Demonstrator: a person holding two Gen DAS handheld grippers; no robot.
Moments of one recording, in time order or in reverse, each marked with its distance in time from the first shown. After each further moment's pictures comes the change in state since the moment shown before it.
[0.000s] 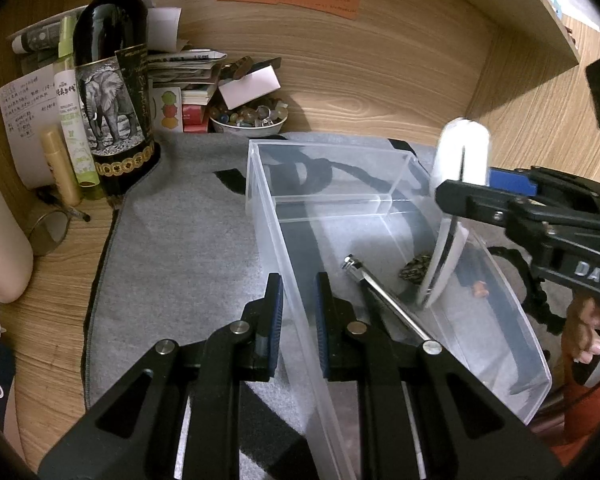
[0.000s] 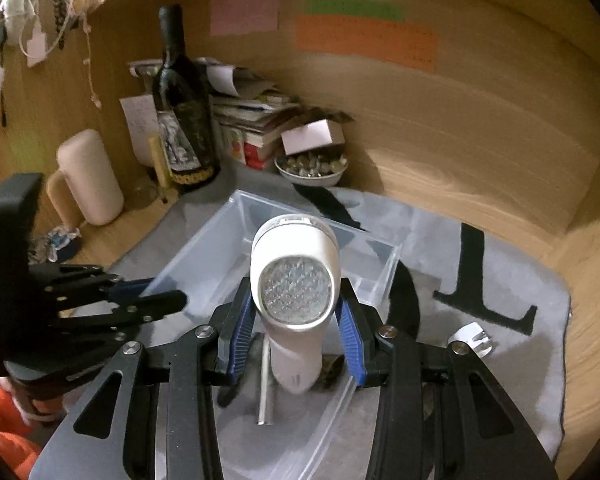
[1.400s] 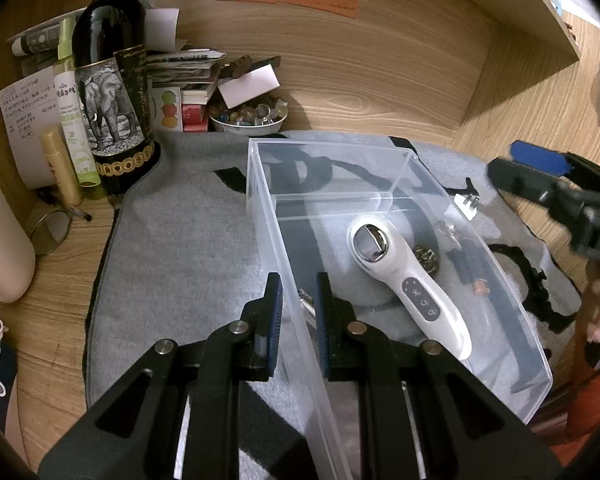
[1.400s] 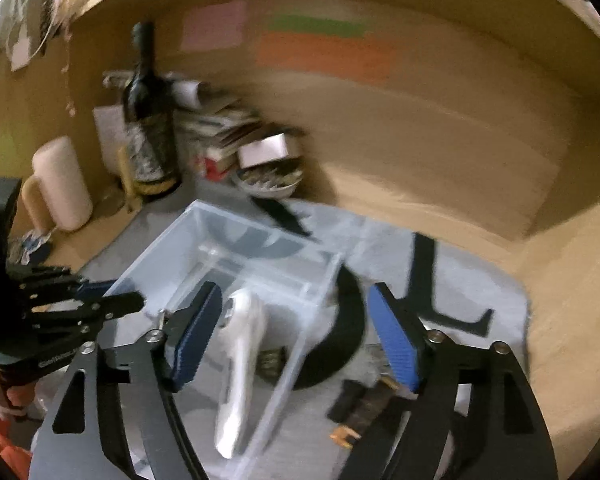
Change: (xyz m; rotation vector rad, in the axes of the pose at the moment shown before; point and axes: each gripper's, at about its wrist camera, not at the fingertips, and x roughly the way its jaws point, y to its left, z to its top) left arm 0.000 -0.002 -0.003 0.006 0.000 0.000; right arm -0.028 -0.020 -0.002 0.003 -0.065 -0.138
